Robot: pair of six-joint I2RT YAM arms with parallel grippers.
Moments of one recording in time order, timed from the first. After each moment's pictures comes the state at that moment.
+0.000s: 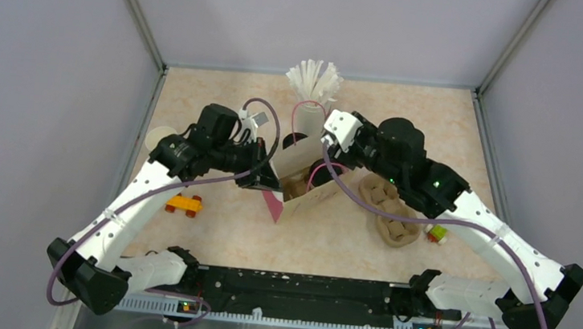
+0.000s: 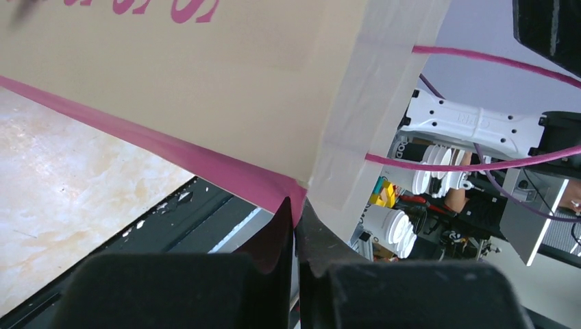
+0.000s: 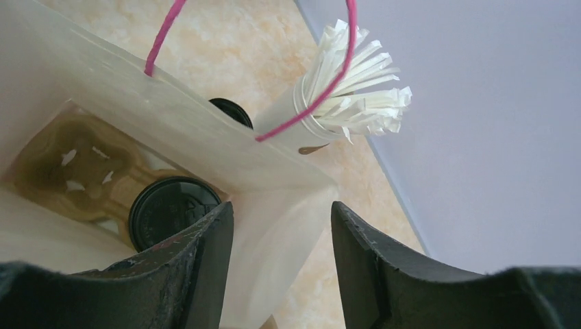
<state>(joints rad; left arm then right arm) -0.51 1.12 1.20 -0.86 0.63 -0.68 0.84 1.13 1.25 -0.43 0.08 -0.61</state>
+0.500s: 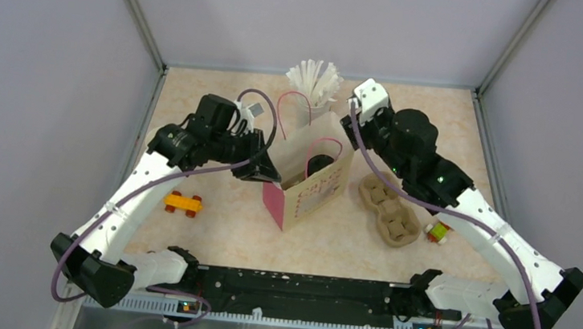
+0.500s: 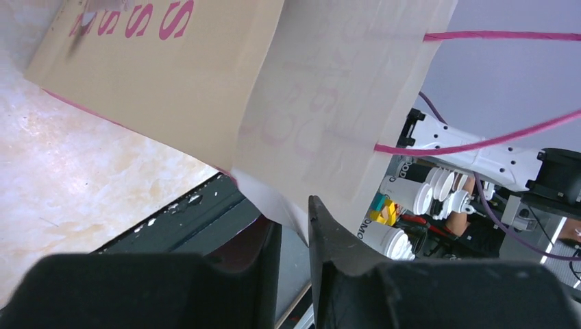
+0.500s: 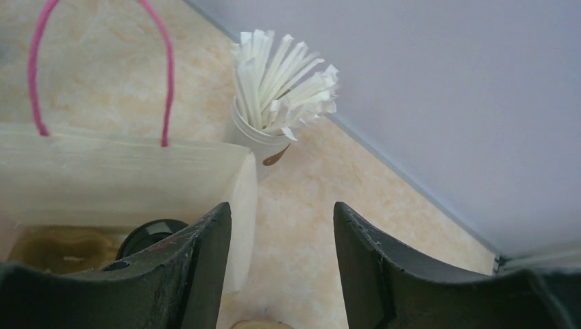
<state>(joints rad) -0.47 1.18 1.29 -0.94 0.58 -0.67 0.78 1.13 1.25 -0.28 0.24 -0.37</state>
